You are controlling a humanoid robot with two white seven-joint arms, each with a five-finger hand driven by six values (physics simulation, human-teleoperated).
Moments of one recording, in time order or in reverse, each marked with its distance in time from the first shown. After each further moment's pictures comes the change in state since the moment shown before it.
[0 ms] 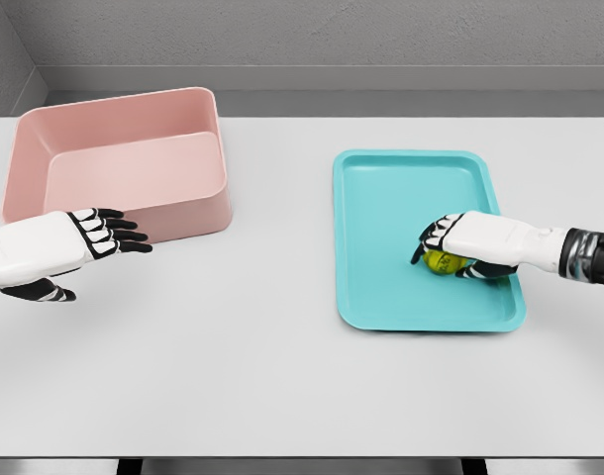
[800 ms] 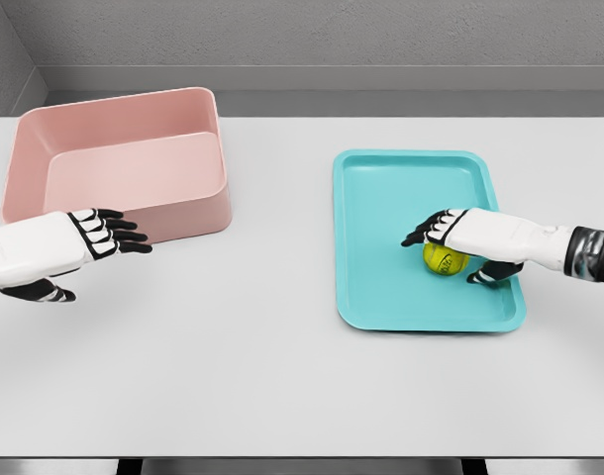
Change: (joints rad) left arm 0.000 0.001 0.000 0.000 0.001 0.000 0.000; right arm 0.000 -0.013 0.000 -0.002 -0.036 -0.001 -0.010
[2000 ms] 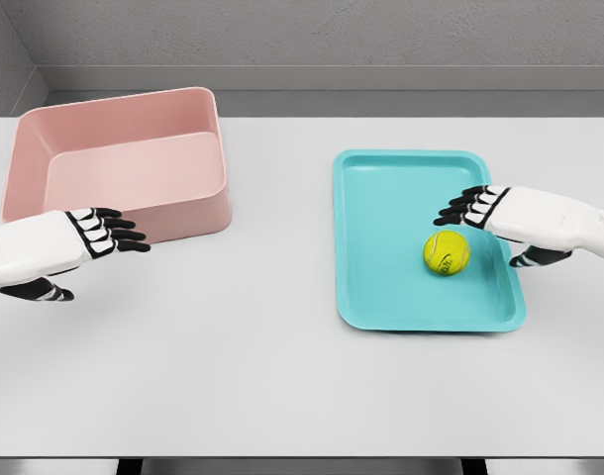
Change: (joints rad) left arm 0.000 0.005 0.000 0.000 0.004 0.000 0.000; right arm 0.011 -0.172 -0.025 -0.121 -0.021 0.000 -0.090
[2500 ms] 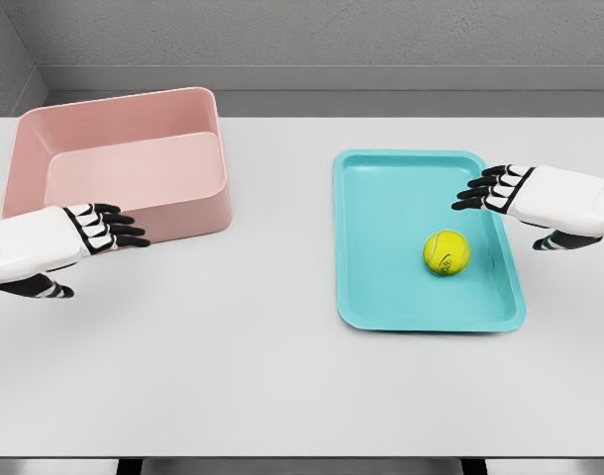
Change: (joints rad) left arm -0.003 0.006 0.001 0.001 0.019 0.000 0.008; right arm -0.029 -0.114 -0.014 -0.077 -0.023 0.000 -0.018
